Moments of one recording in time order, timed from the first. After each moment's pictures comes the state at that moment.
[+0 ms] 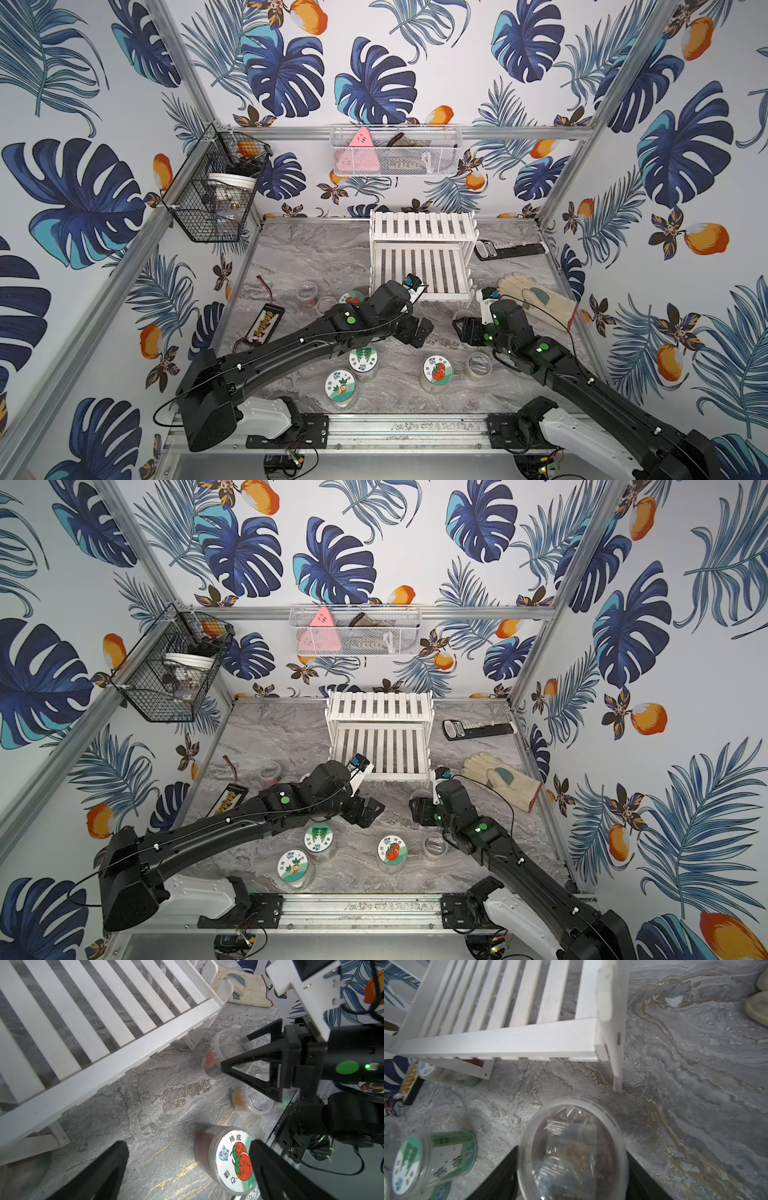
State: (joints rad) left arm -0.89 1.33 1.06 -0.45 0.02 -0.37; right arm 0.52 0.87 0.56 -0.42 -0.03 0.52
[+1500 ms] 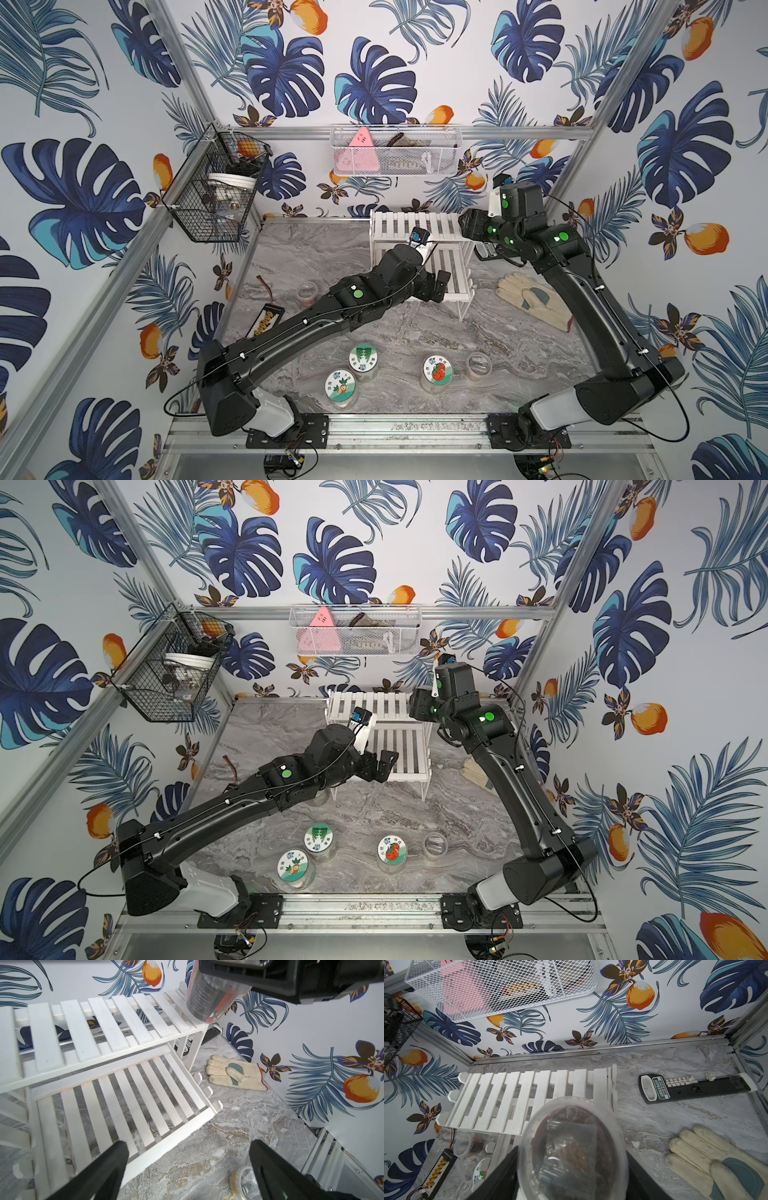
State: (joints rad) left arm -0.87 1.47 1.44 -0.43 -0.19 -0.37; right arm 0.40 1.51 1.79 -0.85 0.11 0.37
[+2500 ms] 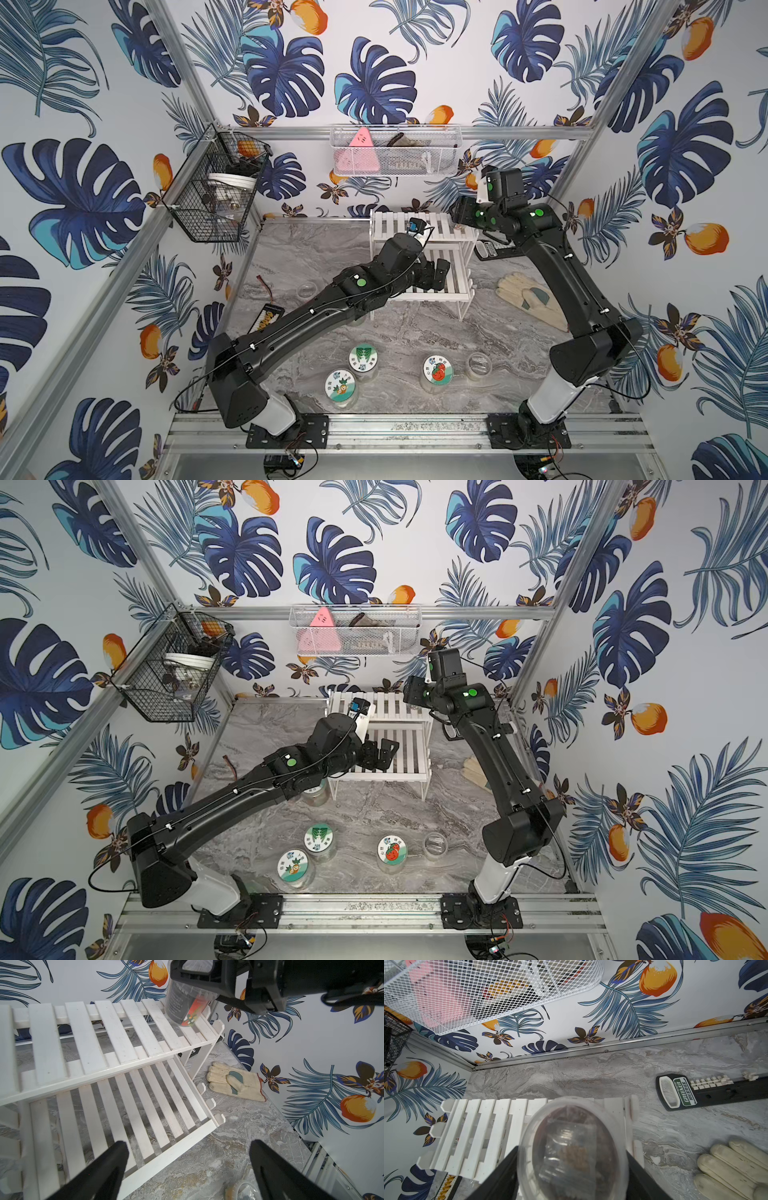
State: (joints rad) left arm -0.81 1.52 1.49 -0.43 -0.13 -0.42; right arm 0.35 1.73 1.97 -0.85 0.03 0.42
